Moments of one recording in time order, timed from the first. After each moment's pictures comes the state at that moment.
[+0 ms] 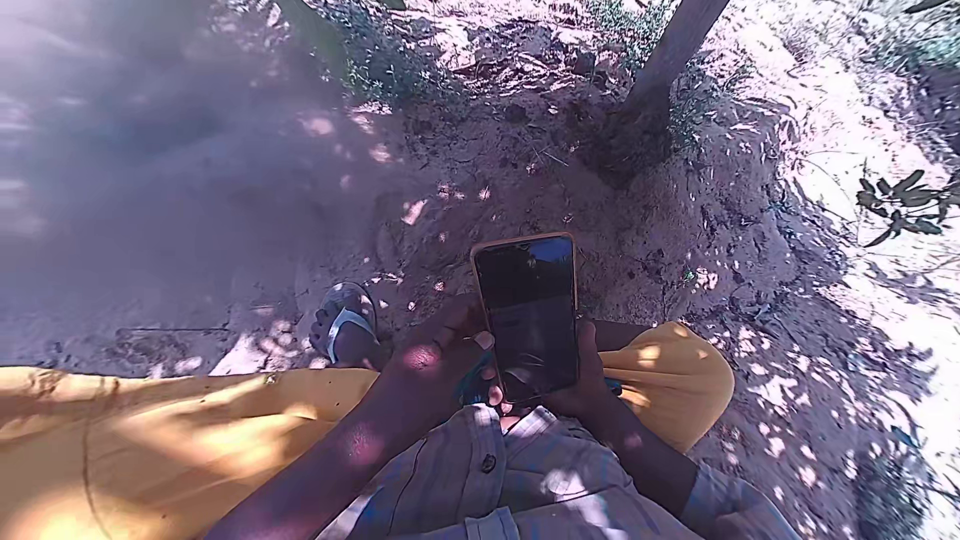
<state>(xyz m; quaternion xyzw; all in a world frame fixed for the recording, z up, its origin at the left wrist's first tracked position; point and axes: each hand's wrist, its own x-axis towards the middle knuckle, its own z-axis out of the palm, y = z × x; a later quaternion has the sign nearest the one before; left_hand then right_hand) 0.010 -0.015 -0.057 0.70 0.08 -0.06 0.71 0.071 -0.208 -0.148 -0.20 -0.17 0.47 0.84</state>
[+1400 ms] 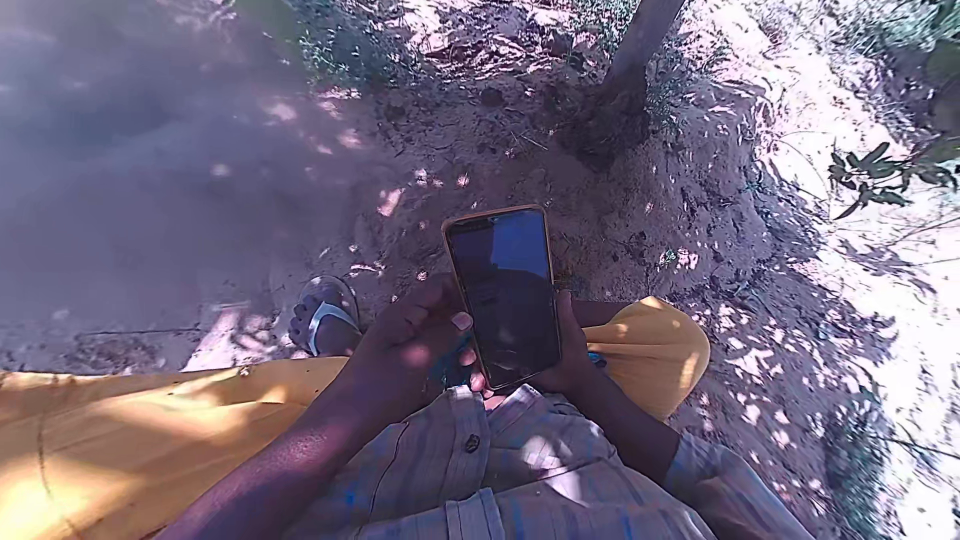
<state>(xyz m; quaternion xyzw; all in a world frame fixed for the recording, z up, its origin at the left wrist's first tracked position) 0.007 -0.014 -0.054 0.71 0.05 -0.05 0.70 0.072 -0.205 -0.143 -0.18 -0.18 0.50 0.83</state>
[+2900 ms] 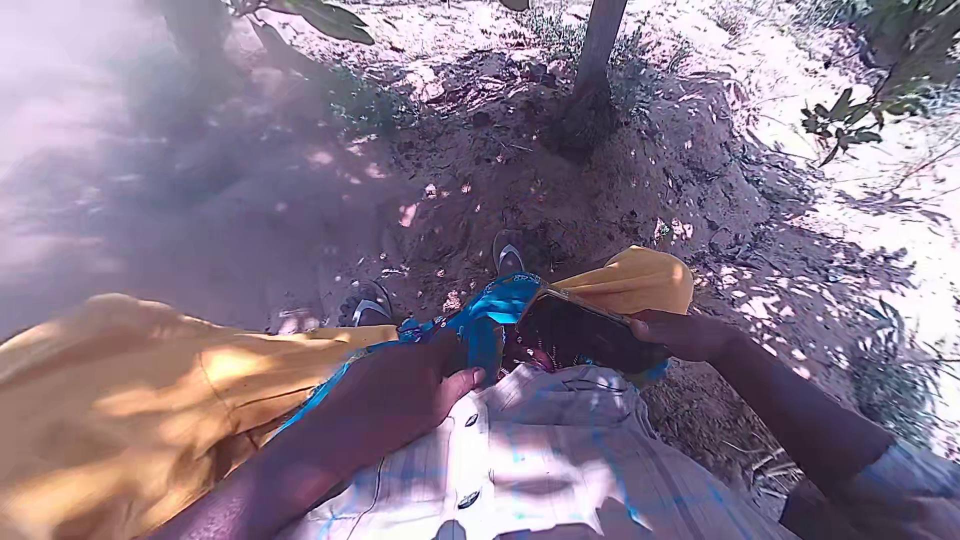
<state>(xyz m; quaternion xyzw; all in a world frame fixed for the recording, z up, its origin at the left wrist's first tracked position) -0.077 -0.022 -0.006 0.94 -0.02 -0.32 0.14 0.017 -0.361 -0.062 -0.61 -0.22 0.51 0.57</state>
